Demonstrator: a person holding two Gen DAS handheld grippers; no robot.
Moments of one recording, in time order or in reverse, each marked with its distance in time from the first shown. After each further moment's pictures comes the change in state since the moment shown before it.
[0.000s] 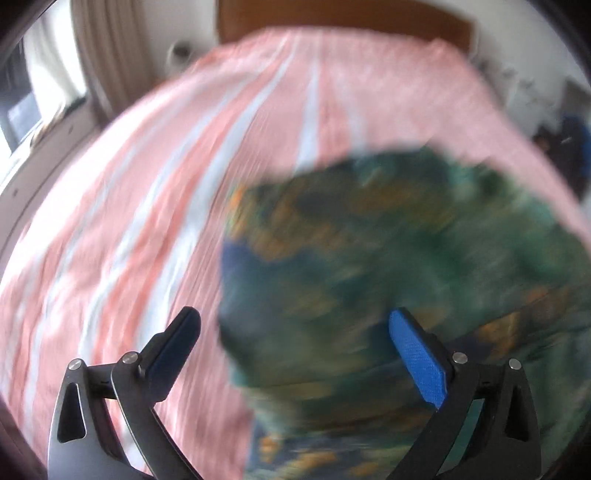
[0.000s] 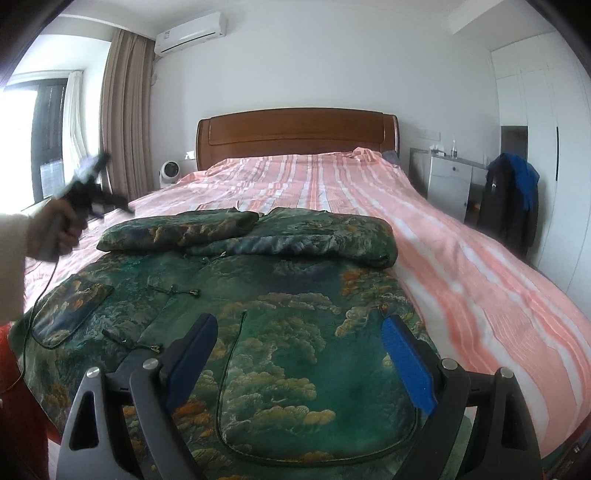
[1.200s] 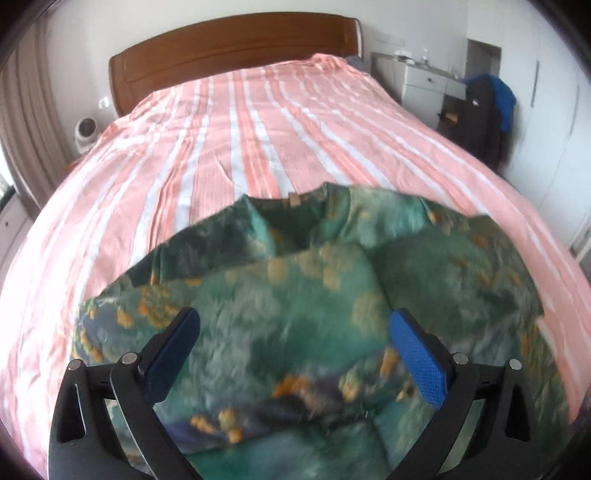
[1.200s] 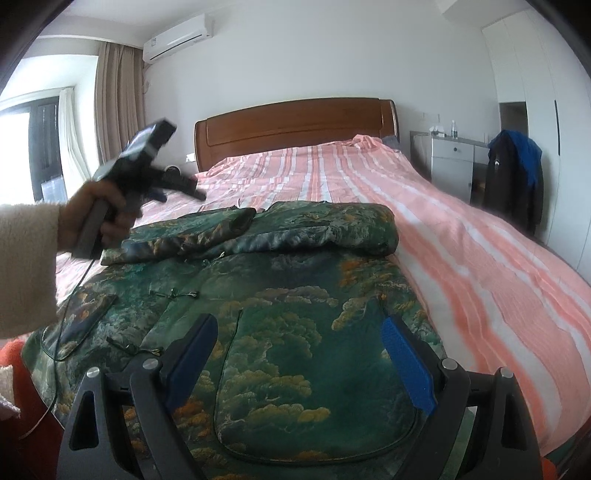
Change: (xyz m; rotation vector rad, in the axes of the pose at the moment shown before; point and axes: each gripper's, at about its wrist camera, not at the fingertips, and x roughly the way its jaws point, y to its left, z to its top) left arm -0.081 -0.185 0.043 0.280 -0.175 -0.225; right arm 0.007 -0.018 0.001 0.084 0.039 0.046
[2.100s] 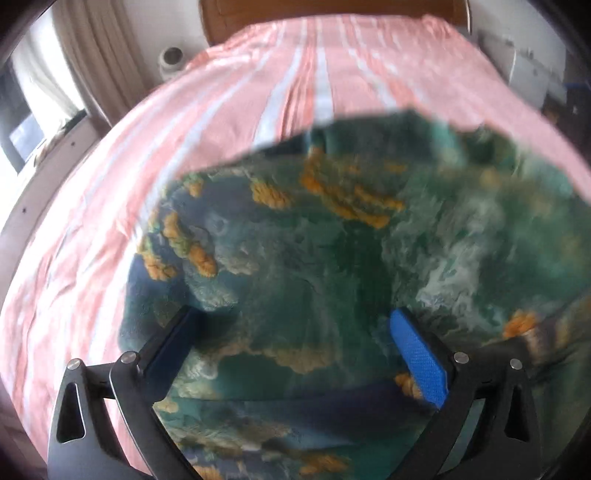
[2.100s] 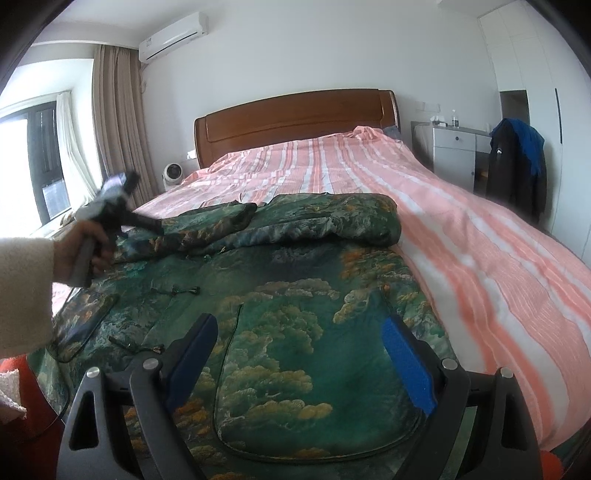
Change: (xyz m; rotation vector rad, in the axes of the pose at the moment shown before) left arm 0.059 0.112 -0.079 -0.165 0.186 0.307; right arm 0.003 -0.003 -0.001 0.019 0.025 0.019
